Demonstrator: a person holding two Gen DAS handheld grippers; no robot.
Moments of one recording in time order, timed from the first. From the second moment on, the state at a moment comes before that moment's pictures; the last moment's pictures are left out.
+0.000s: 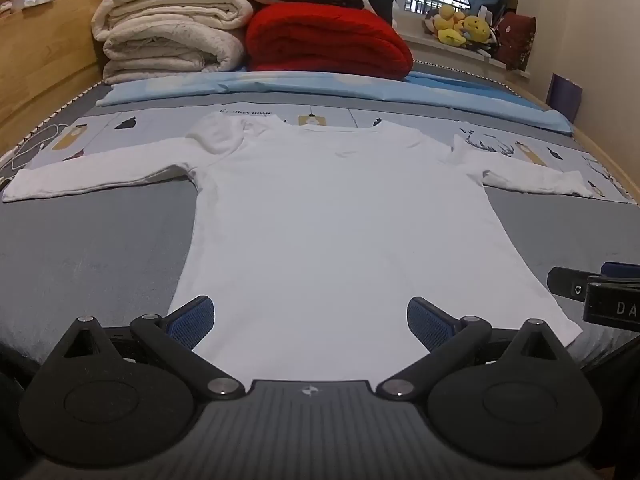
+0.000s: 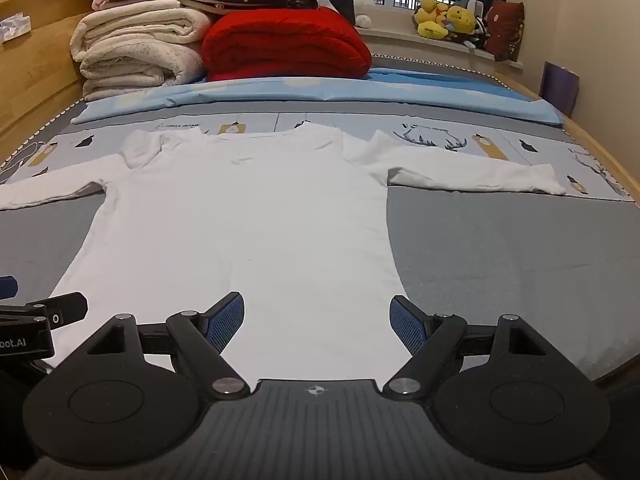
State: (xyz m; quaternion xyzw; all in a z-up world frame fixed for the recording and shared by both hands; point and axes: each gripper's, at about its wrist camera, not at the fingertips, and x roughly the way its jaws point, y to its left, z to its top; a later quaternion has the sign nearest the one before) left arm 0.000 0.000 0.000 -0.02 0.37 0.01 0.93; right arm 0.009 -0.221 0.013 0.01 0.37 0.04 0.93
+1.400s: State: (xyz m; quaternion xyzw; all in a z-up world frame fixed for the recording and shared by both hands) left arm 0.000 0.001 0.006 -0.02 0.35 0.01 0.94; right arm 0.009 -0.221 0.013 0.01 0.36 0.04 0.93
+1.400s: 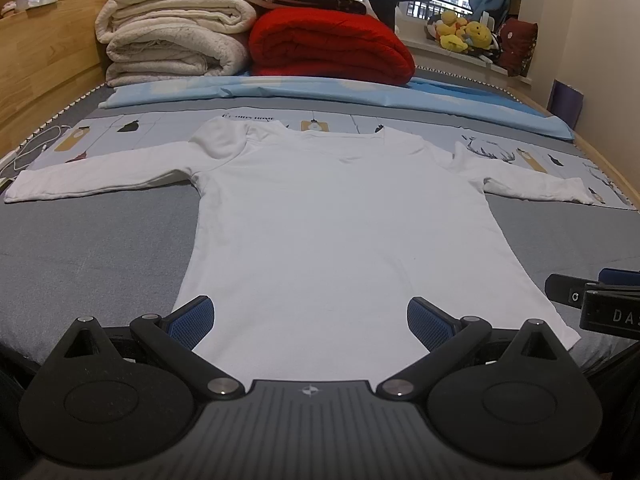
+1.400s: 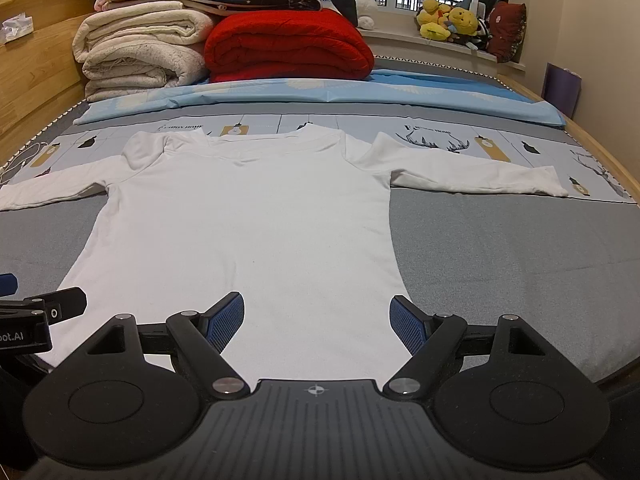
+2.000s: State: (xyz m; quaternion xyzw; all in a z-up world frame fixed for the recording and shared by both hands) left arm 0.045 0.030 0.056 -0.07 0.35 -0.03 0.93; right arm 0.009 -0.219 0.021 0.03 0.35 0.04 0.94
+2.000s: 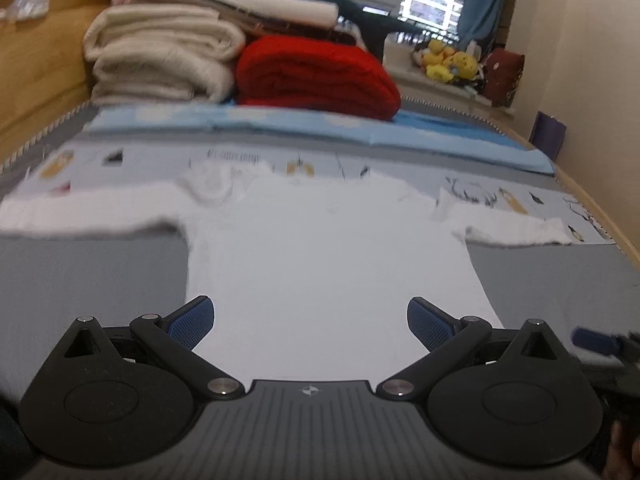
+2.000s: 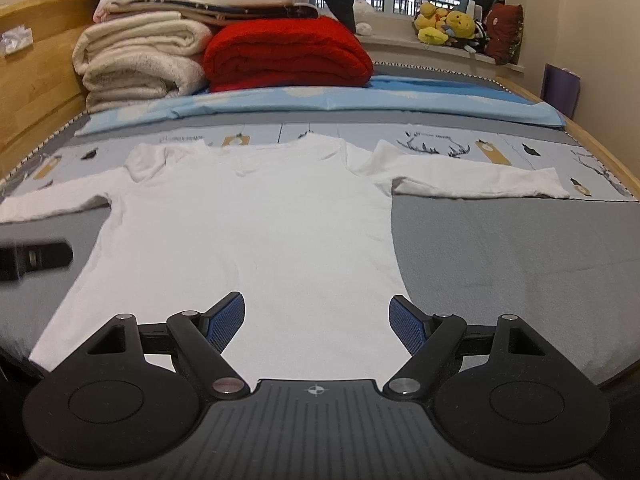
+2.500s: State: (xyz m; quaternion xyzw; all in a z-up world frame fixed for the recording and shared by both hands) left arm 0.235 0.120 0.053 -0.01 0.22 0.03 0.97; right arm 0.013 -0.233 0.038 0.02 0.25 0.03 0.97
